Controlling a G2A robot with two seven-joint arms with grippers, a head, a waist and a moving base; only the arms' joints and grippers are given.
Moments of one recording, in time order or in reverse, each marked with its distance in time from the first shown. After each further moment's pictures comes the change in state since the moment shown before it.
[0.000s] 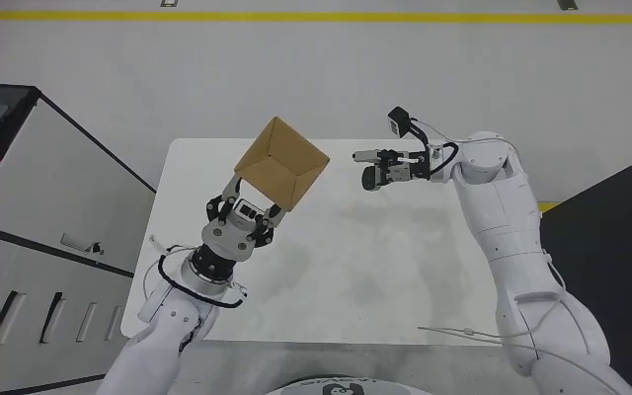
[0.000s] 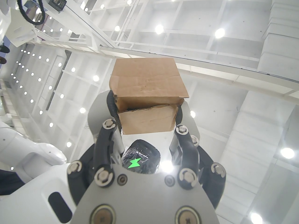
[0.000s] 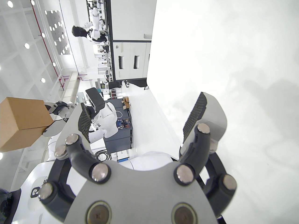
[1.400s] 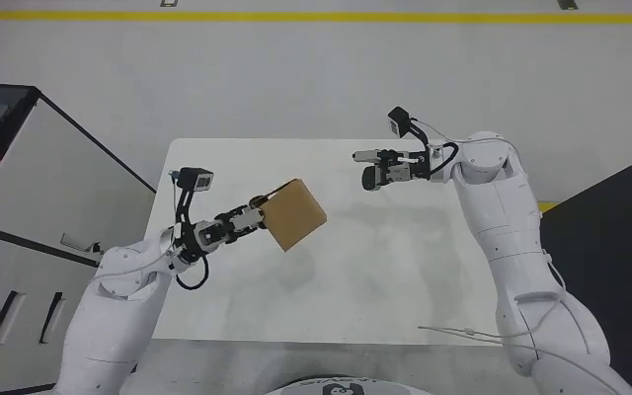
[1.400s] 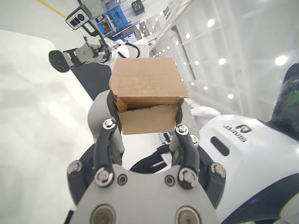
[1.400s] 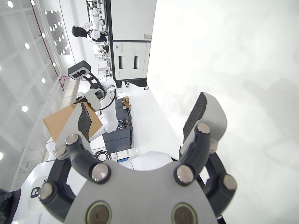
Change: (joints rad) left arm -0.185 0.023 -0.180 0.341 1.006 -0.557 -0.464; right arm 0.000 0.000 0.000 0.000 0.000 0.000 0.000
